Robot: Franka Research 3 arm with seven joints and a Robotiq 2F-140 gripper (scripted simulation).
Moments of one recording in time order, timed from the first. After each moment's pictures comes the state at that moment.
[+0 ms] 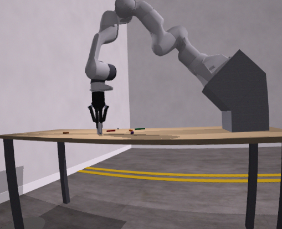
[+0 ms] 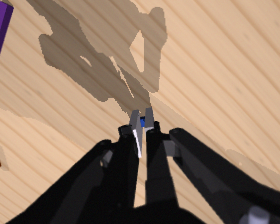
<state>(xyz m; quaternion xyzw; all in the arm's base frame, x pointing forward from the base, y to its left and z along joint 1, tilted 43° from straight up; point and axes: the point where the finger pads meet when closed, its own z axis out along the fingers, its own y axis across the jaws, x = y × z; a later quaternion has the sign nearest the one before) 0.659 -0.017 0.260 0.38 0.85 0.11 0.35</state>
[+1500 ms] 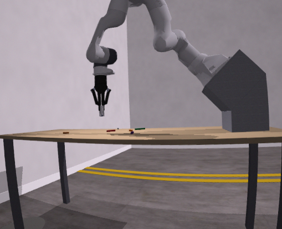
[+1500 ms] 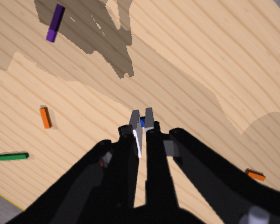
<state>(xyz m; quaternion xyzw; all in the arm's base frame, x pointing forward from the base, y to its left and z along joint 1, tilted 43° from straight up) 0.585 -0.045 0.337 0.40 0.84 0.11 0.35</state>
